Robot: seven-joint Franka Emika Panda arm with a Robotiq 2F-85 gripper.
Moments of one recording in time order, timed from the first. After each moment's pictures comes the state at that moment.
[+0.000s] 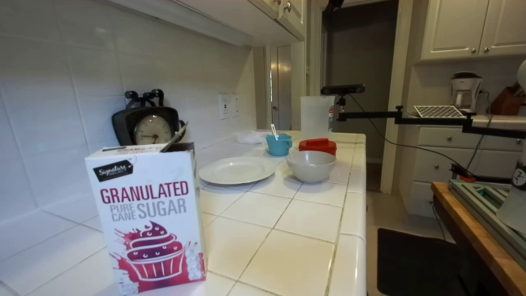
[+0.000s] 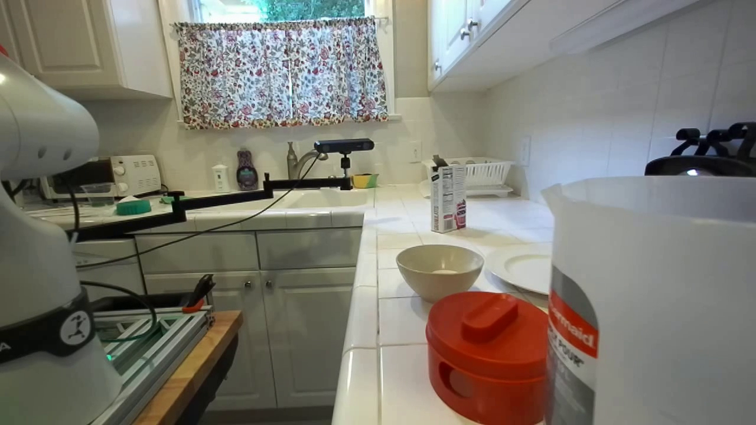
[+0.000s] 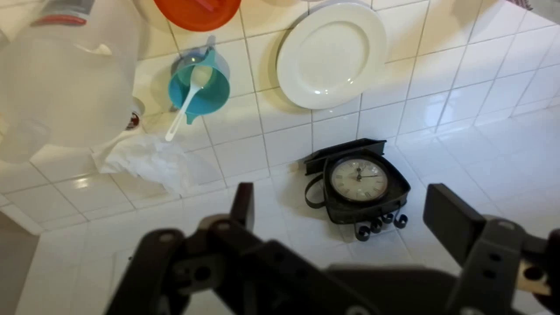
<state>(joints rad) -0.01 -0.53 -0.14 -2.15 0.15 2.11 0.01</state>
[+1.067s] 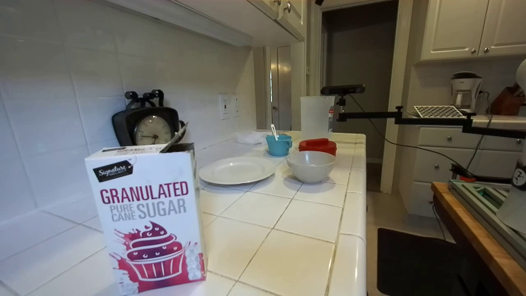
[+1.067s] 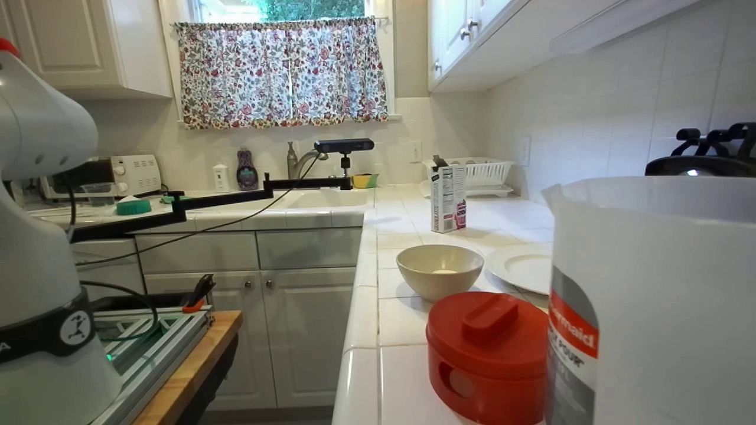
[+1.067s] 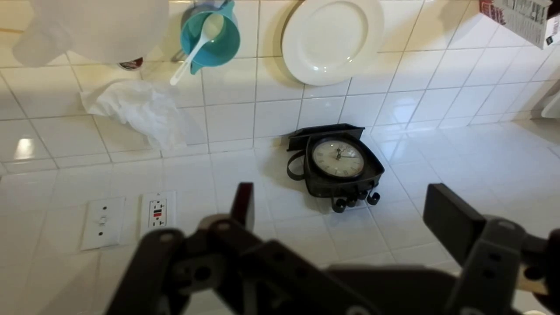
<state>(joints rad) 0.00 -0.38 -0.30 -1.85 0.25 1.91 -0.30</state>
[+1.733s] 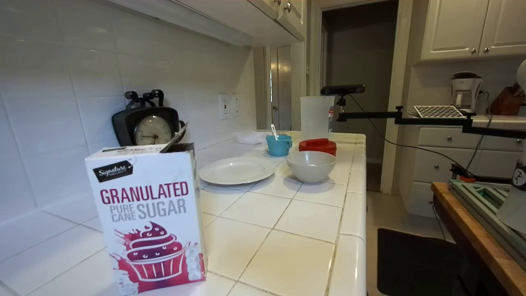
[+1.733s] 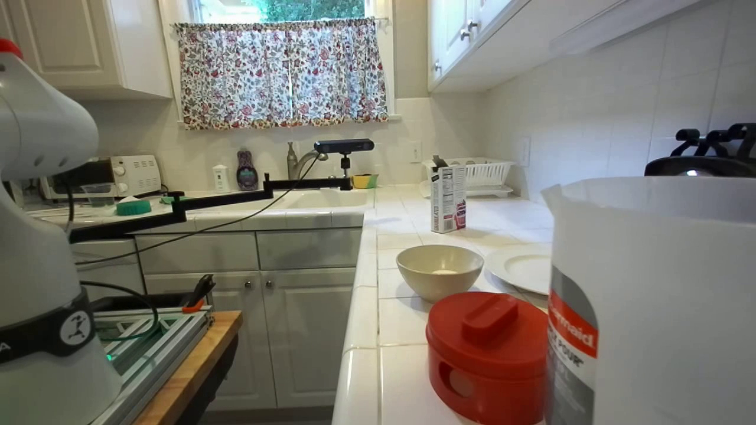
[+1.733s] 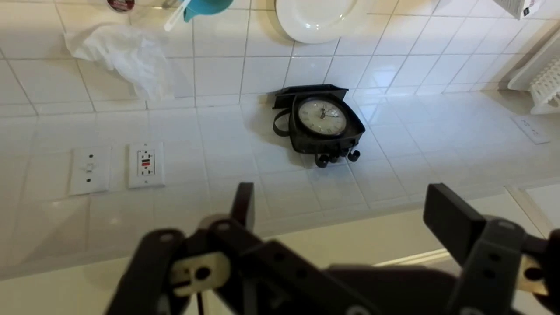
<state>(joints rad) 0.00 -0.34 -0.38 -1.74 0.37 1.88 -0.46</state>
